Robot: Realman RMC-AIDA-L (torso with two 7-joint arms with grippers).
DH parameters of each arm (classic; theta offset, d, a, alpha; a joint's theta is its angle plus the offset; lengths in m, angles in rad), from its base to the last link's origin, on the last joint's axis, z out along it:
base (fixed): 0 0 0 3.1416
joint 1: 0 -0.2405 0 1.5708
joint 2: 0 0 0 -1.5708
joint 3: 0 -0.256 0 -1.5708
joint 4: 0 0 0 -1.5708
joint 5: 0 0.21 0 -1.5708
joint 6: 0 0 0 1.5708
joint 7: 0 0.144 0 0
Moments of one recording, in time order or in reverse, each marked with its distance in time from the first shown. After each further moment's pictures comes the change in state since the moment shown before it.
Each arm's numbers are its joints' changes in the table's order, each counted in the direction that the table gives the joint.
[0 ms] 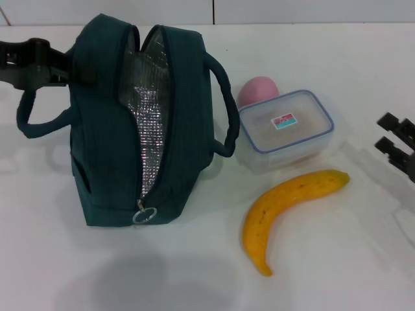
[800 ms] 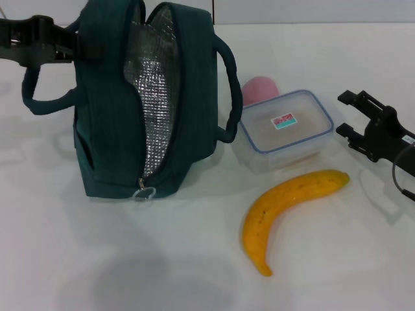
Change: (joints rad) left arm 0.017 0.002 -0.004 0.003 -0.052 -0.037 0.035; right arm -0.203 0.017 0.005 -0.087 0.022 0.247 0.249
